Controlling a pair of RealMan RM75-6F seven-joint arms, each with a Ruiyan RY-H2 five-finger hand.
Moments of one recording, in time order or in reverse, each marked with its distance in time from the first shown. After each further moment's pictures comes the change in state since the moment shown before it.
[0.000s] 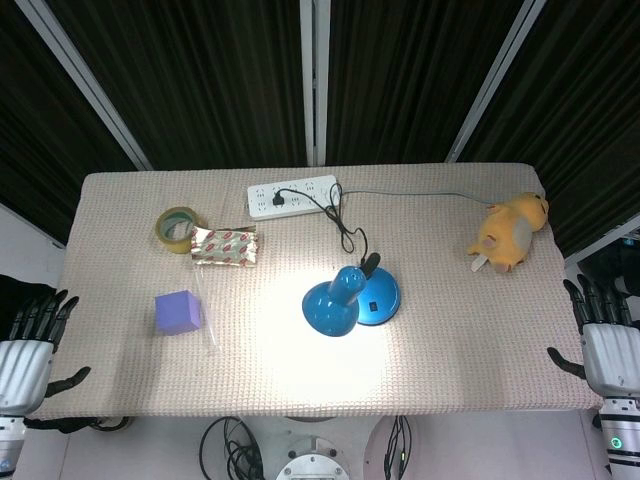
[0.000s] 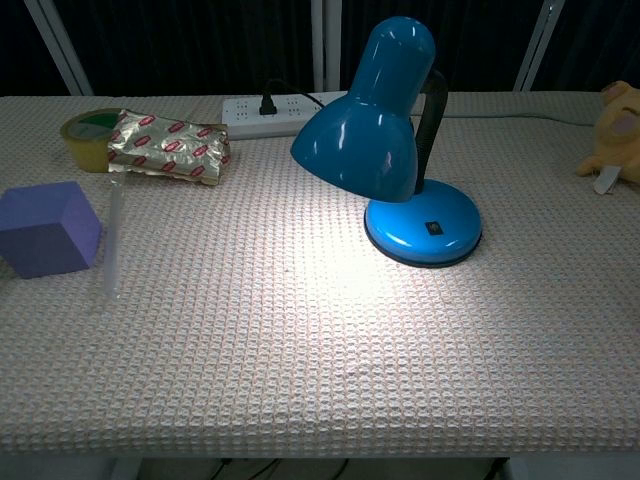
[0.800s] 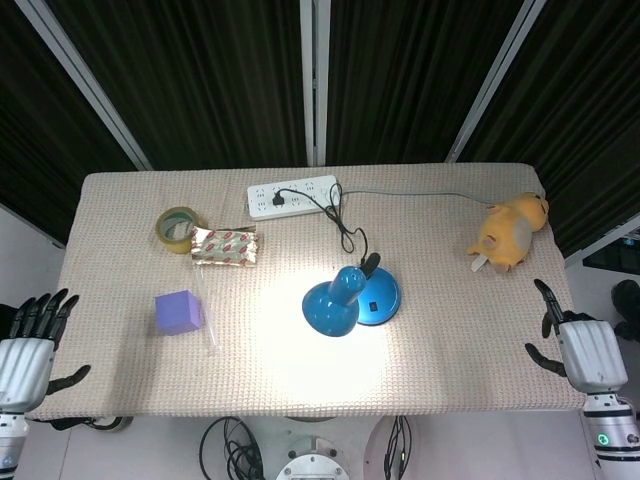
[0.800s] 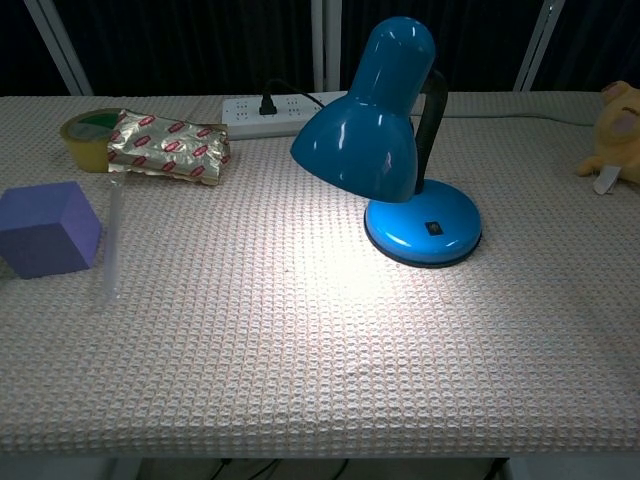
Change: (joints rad) left arm -0.007 -0.013 -0.004 0.010 -0.021 -0.023 0.004; right arm 0.040 -0.042 -0.021 0.066 -0.129 -0.017 0.076
